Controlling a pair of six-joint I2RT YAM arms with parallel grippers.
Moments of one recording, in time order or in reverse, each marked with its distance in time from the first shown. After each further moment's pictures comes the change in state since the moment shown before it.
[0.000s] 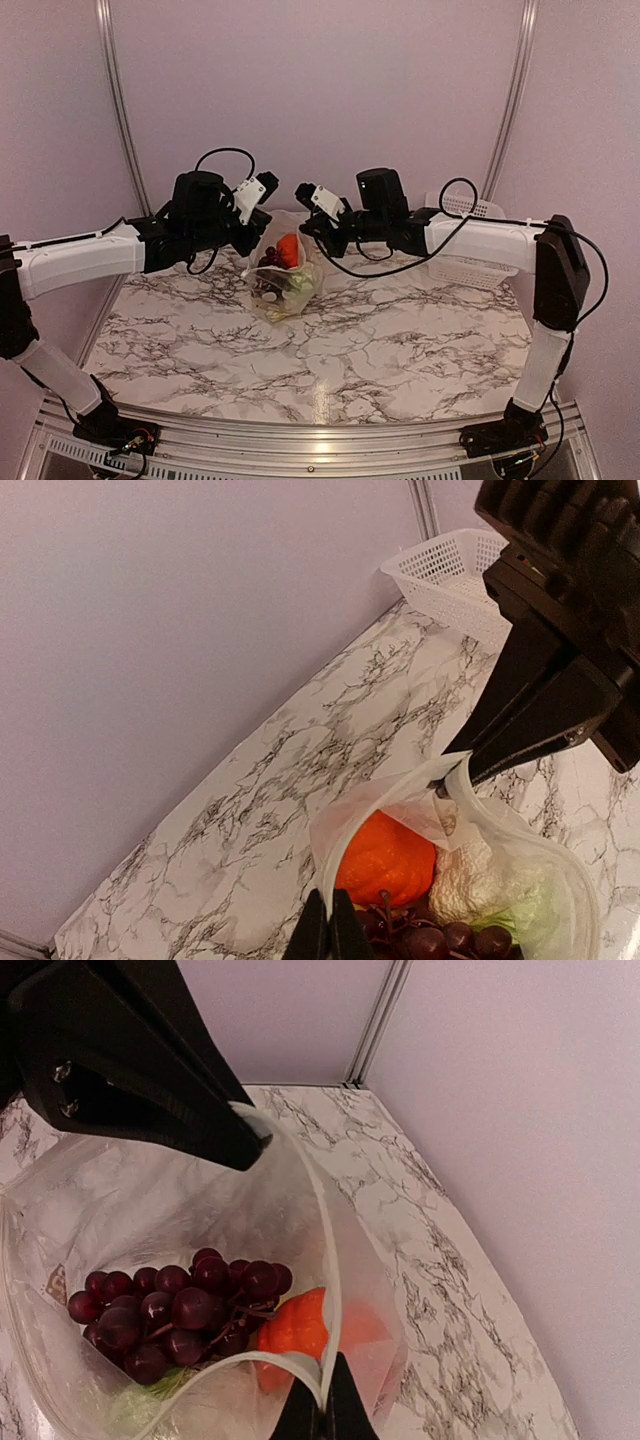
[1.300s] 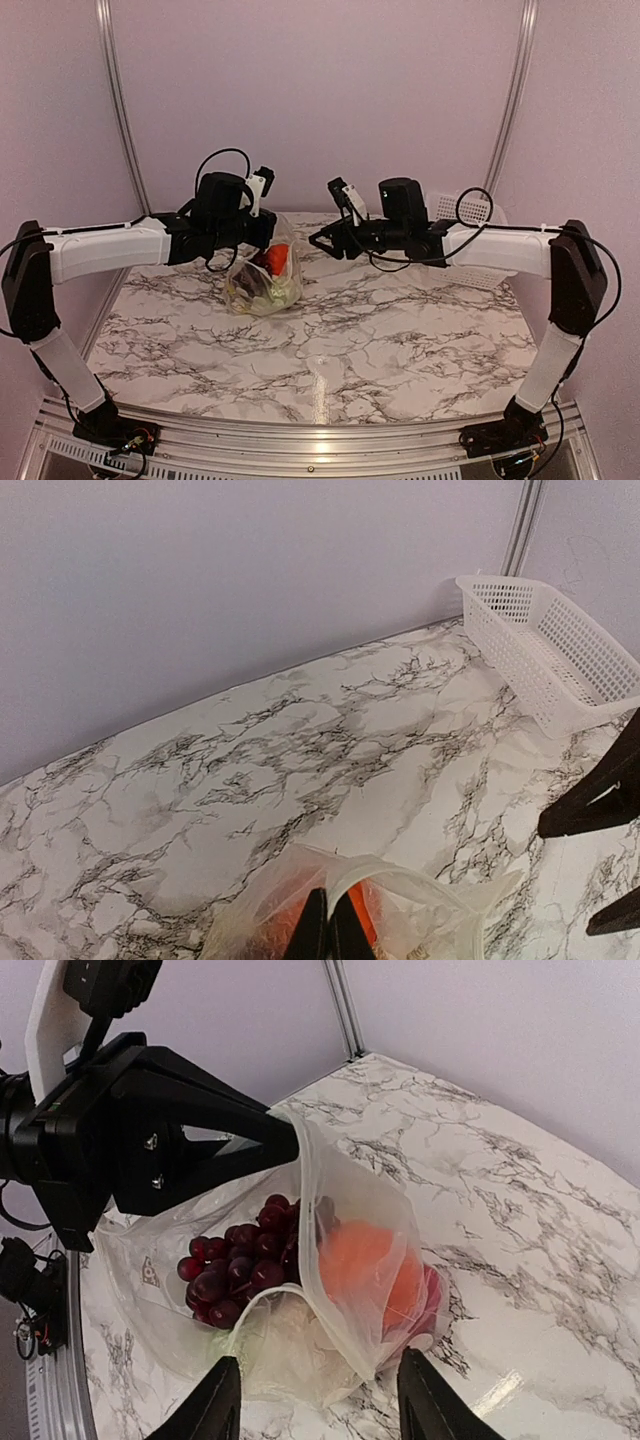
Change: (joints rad) left arm 0.010 0.154 0.107 -0.018 -0.123 -0.422; right arm -0.064 -0.079 -0.153 0.113 -0.112 0.544
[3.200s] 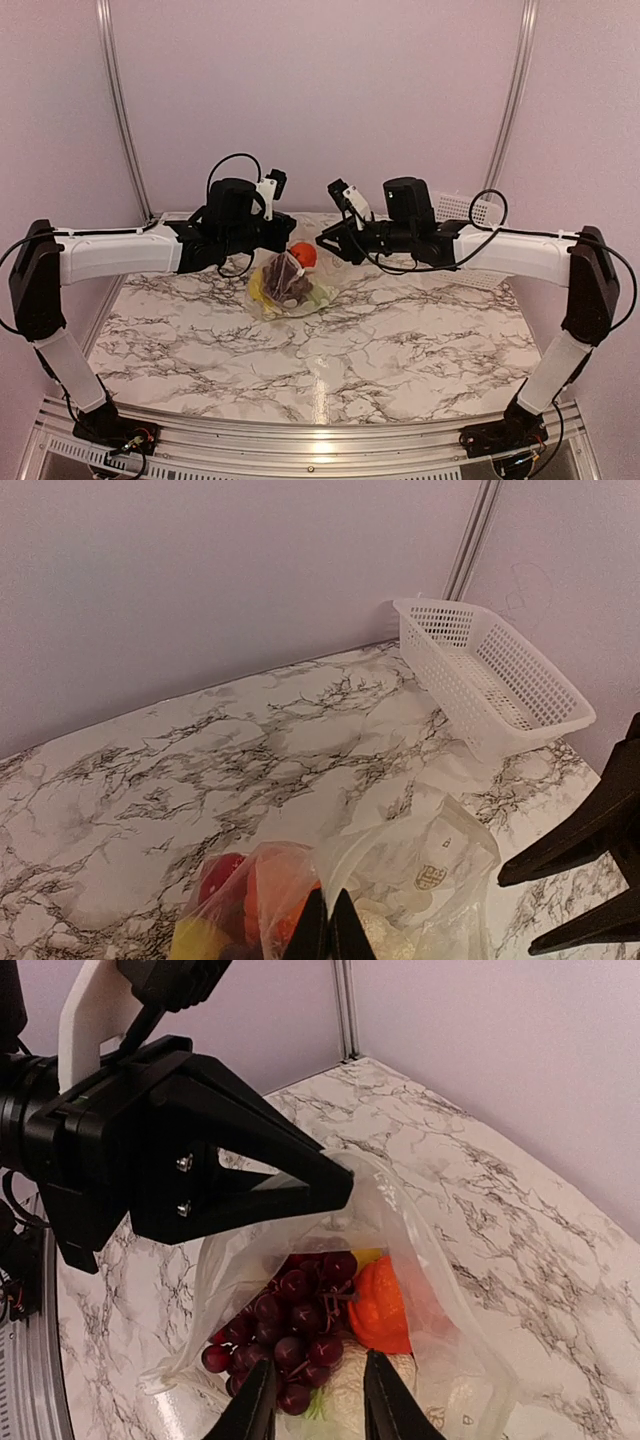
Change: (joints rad) left arm -0.054 0.039 -0.008 0.119 0.068 -0.124; right arm 0.032 -0.095 -0.055 -0.066 0.068 -0.126
